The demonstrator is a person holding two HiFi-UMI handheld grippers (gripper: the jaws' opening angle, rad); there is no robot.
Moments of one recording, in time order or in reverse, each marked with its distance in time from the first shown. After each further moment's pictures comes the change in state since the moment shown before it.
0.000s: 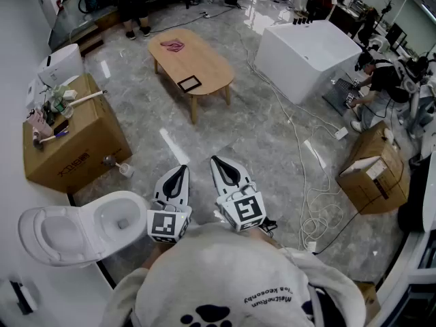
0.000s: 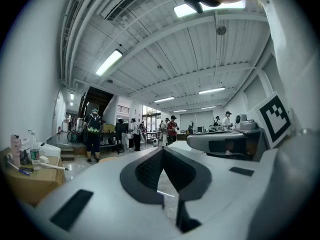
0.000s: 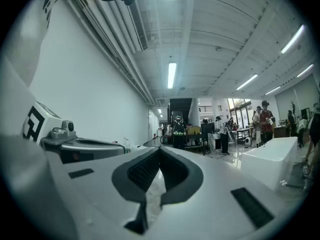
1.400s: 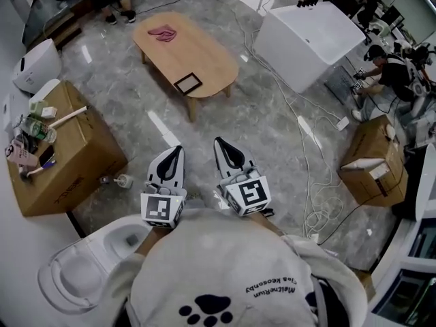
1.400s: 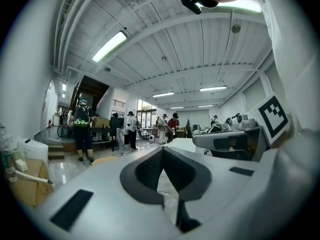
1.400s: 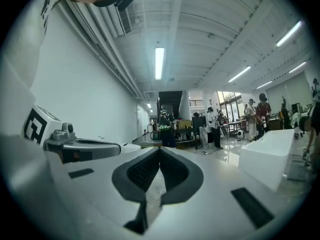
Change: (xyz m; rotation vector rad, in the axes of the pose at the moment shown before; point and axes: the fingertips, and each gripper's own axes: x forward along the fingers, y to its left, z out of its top) left arm 0.189 0.188 -0.020 -0.017 0.042 -0.093; right arm 0.234 -0.097 -0.028 0.049 0.068 -0.112
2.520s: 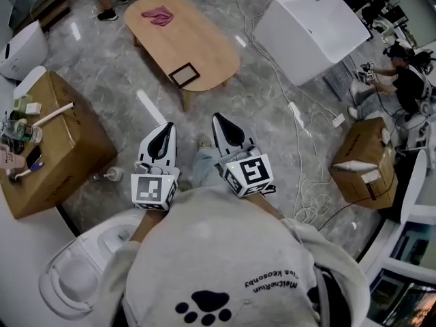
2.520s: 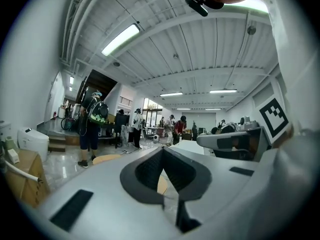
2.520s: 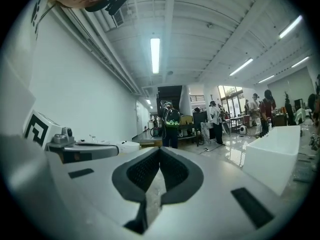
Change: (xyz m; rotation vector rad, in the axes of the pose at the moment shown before) left arm 0.097 0.081 -0.005 -0.082 -0.004 0.048; right arm 0.113 -0.060 0.000 0.031 0.047 0.018
